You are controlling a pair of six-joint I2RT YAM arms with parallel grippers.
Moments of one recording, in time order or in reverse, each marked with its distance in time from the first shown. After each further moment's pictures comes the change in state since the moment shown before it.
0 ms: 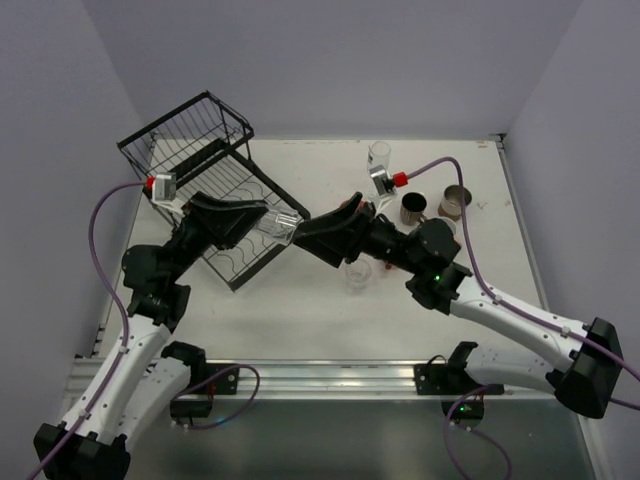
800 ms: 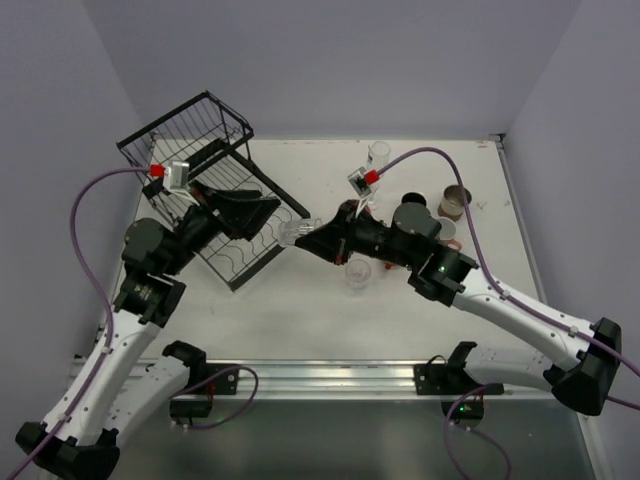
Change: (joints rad) left arm -0.115 0.040 0.149 -0.361 -0.140 0.325; right arm 0.001 0.048 0.146 -0.404 0.041 -0.142
